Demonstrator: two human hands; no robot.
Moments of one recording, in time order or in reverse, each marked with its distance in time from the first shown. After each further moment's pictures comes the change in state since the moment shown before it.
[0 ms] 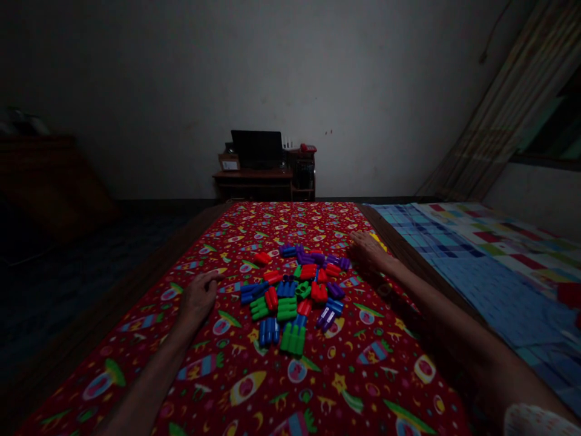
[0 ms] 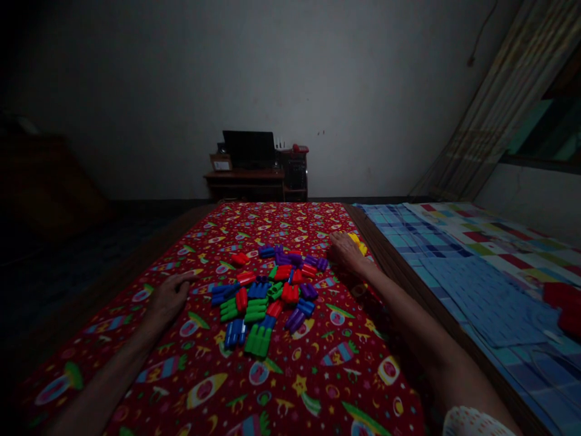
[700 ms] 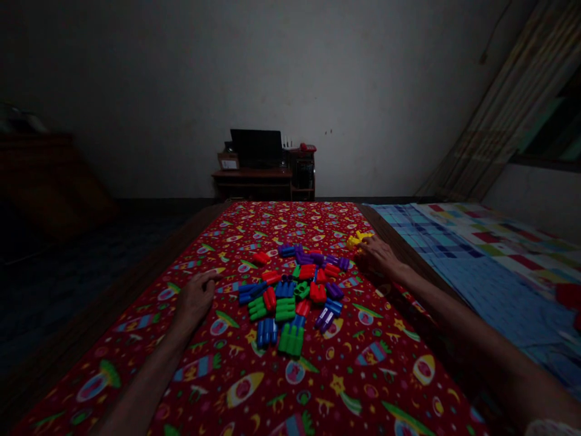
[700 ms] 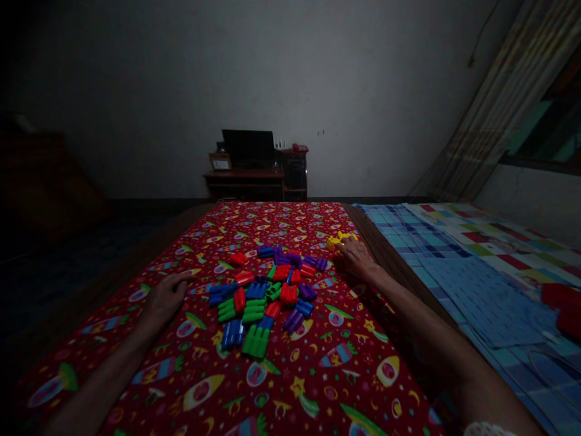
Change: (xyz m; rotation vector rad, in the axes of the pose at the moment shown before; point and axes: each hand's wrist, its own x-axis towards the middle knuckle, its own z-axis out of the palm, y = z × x) left_hand 0.001 0.001 -0.002 0.020 -0.025 -0.010; right_hand -0.029 0.020 -0.005 -0.224 -0.036 -0.034
